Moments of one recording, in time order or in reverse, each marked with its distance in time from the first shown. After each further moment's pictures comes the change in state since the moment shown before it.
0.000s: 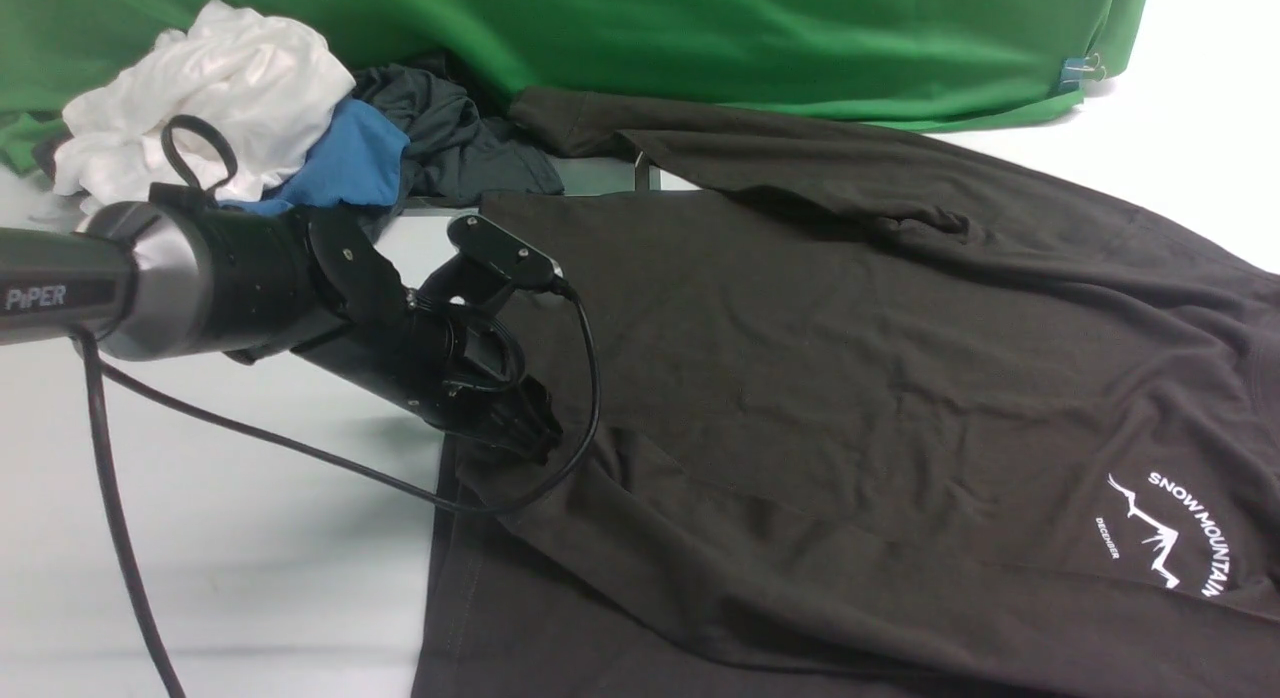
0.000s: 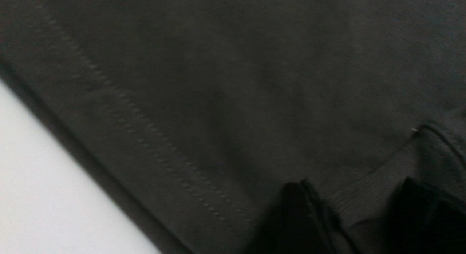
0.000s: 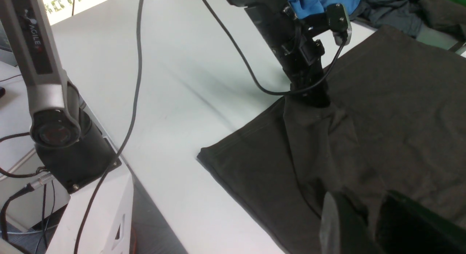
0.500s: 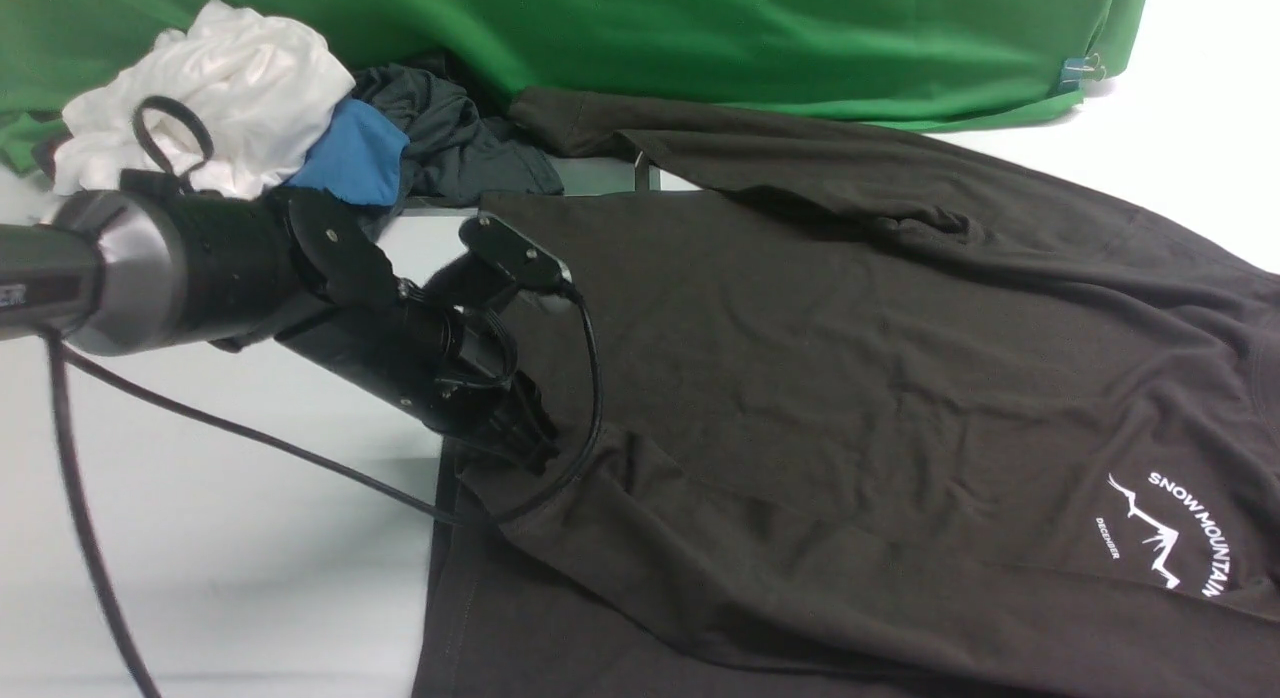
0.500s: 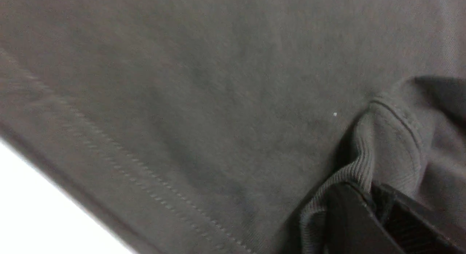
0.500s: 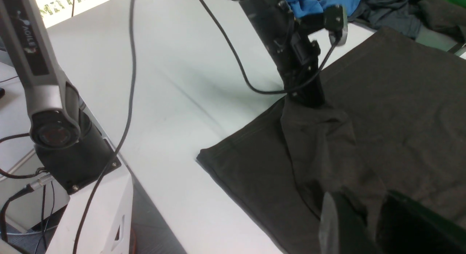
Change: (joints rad) right arm 0.000 0.000 0.000 0.000 -0.002 -0.001; left arm 0.000 -0.078 0.000 0.016 0.089 -0.017
